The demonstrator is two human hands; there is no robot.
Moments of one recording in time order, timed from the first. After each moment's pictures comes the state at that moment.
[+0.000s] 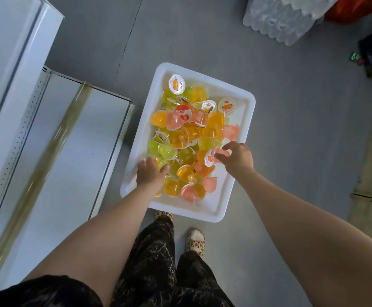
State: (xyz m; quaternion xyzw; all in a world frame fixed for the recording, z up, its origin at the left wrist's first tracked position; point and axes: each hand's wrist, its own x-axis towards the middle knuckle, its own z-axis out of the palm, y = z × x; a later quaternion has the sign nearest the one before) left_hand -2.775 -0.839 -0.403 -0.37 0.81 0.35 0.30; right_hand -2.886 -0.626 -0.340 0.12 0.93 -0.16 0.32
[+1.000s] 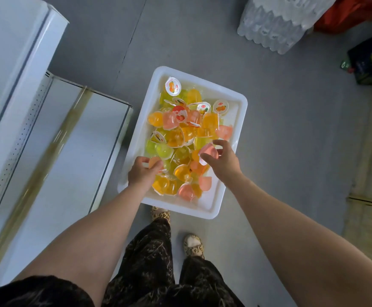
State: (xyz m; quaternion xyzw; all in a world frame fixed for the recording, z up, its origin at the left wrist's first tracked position) left_hand -2.763 -0.845 -0.376 -0.45 0.73 0.45 0.23; right_hand -2.856 -0.639 -0.315 0.17 0.85 -0.38 0.31
